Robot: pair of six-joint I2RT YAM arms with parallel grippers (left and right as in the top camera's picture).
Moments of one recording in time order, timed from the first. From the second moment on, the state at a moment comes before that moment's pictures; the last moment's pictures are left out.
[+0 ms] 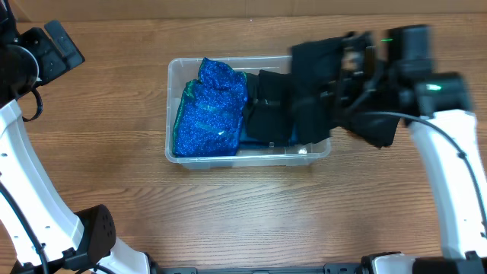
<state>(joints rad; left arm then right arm) 0.27 1.80 2.60 -1.69 0.00 -0.31 0.17 1.53 1.58 -1.06 -0.56 0.28</state>
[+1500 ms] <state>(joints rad) 0.27 1.80 2.60 -1.69 0.00 -0.31 0.62 1.81 1.59 -1.08 0.03 -0.77</state>
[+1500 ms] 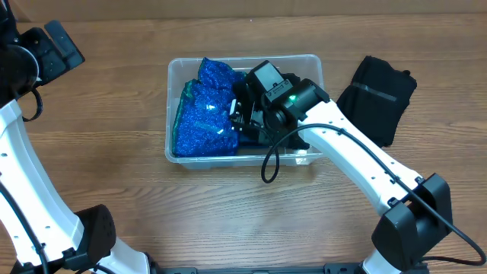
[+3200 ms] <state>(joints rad) 0.27 1.80 2.60 -1.69 0.00 -0.31 0.19 1.63 1.76 -1.07 -0.17 -0.07</state>
